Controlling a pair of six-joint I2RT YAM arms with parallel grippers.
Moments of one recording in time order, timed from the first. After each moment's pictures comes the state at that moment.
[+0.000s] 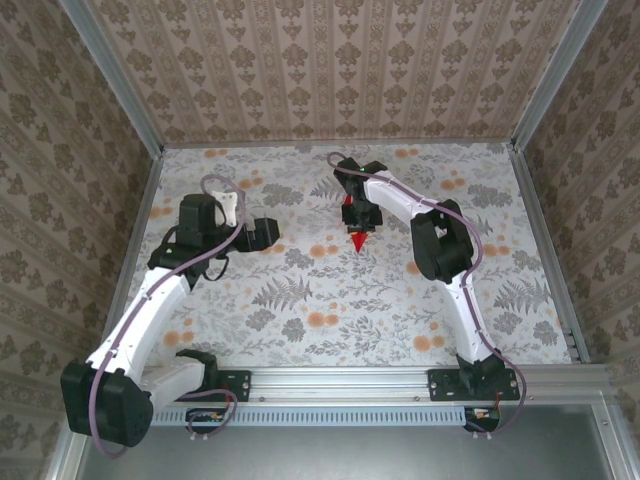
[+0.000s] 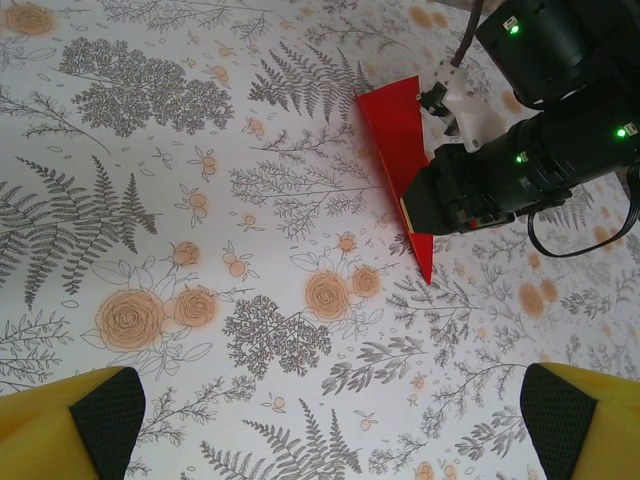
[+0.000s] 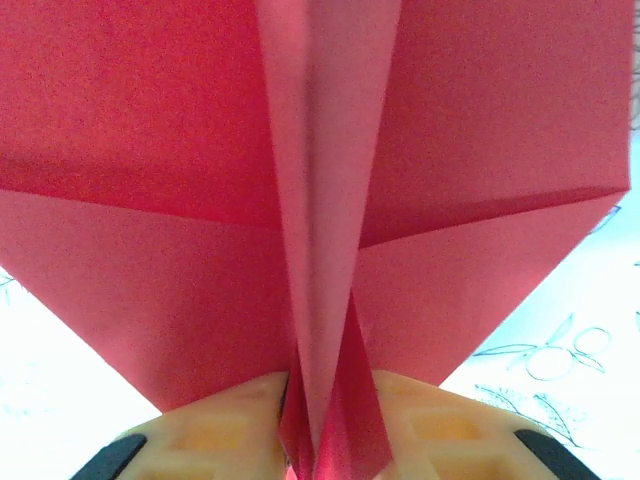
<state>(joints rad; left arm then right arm) -0.29 1.05 0.86 -0.46 0.39 -0.32 0.47 2.35 2.00 -1.12 0.04 0.47</state>
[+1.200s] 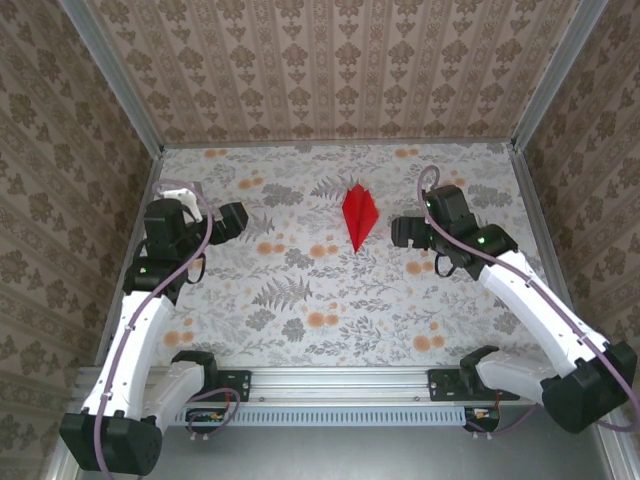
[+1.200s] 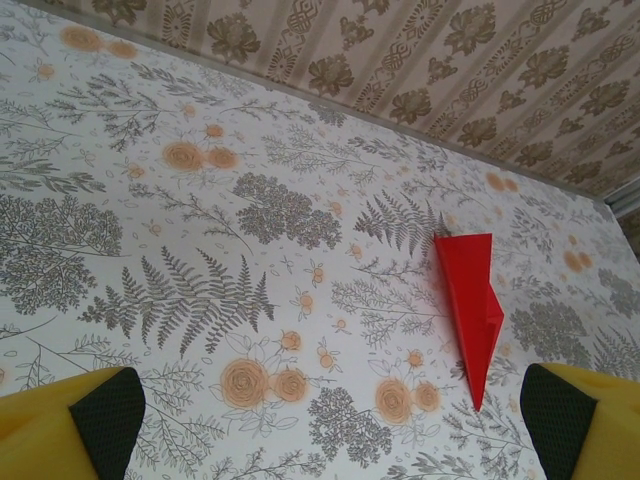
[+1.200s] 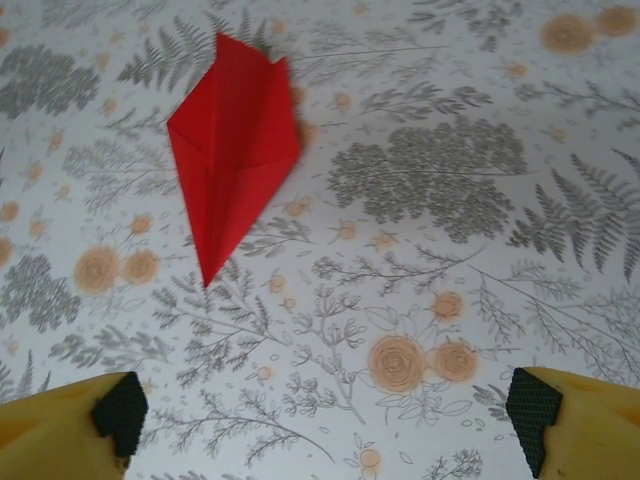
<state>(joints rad) -0.15 0.88 0.87 -0.46 0.22 -0.41 0.39 1.11 1.02 -0.72 0.18 0.36</state>
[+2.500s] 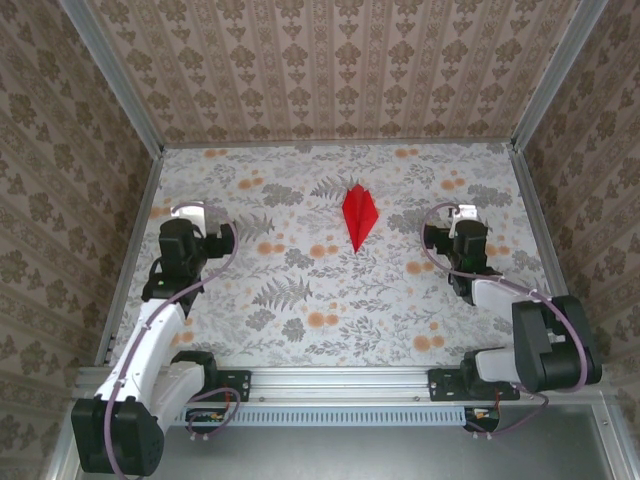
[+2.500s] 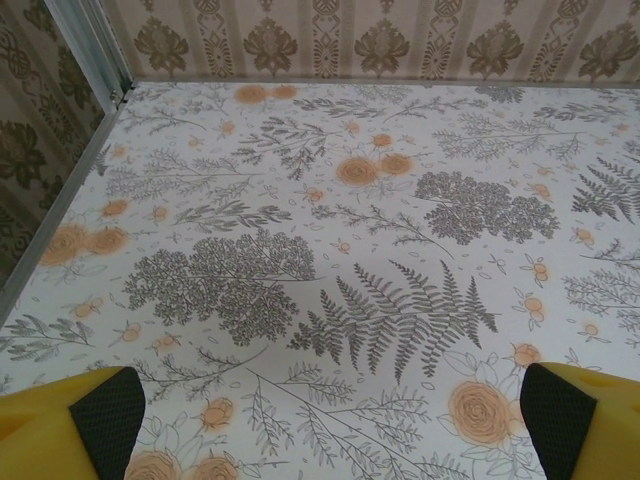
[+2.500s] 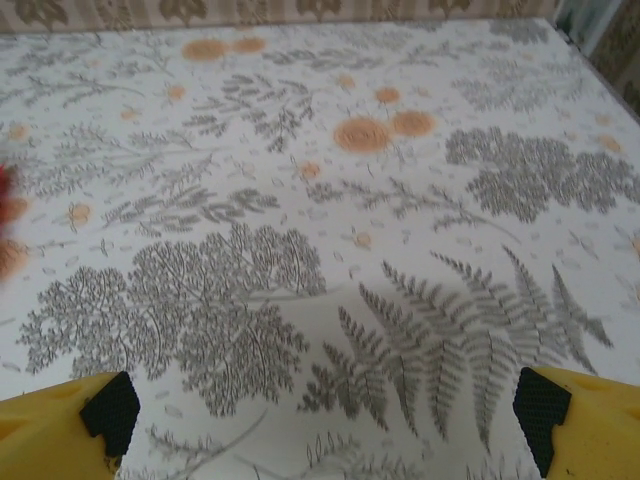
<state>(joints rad) -0.13 0.88 0.59 -0.16 -0.07 -0.05 0.05 1.34 0.42 0.47 0.19 0.06</state>
